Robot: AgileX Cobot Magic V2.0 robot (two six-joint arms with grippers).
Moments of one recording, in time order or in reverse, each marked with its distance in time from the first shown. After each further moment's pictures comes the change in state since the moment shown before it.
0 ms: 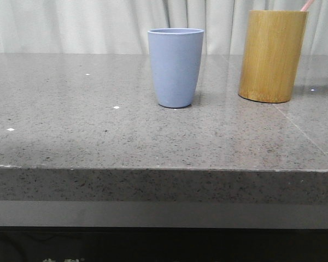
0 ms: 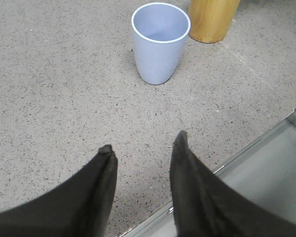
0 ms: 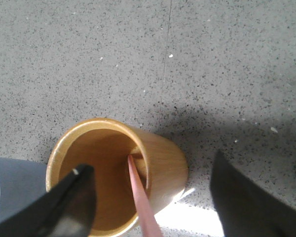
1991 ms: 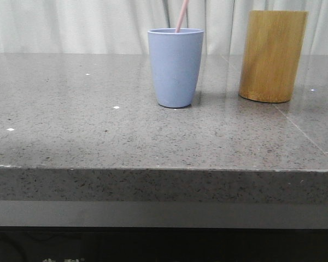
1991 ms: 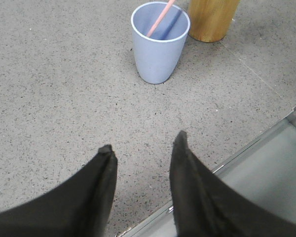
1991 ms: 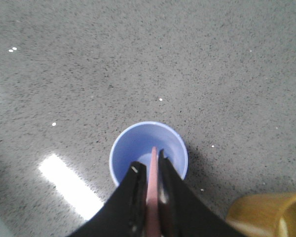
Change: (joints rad) left arm 0.000 0.000 0.002 -0.002 0.002 0.000; right arm 0.532 -0.005 -0.226 -0.248 0.051 -0.114
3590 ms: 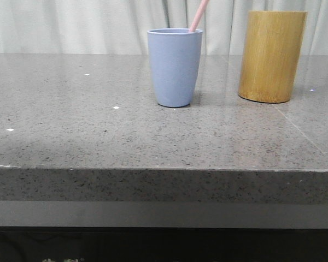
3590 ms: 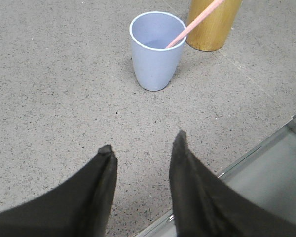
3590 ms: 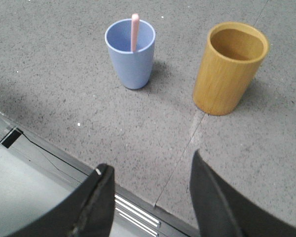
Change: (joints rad) left arm 0.000 0.000 0.000 0.000 -0.026 0.000; right arm 0.000 -0.967 0.842 -0.144 -0.096 0.207
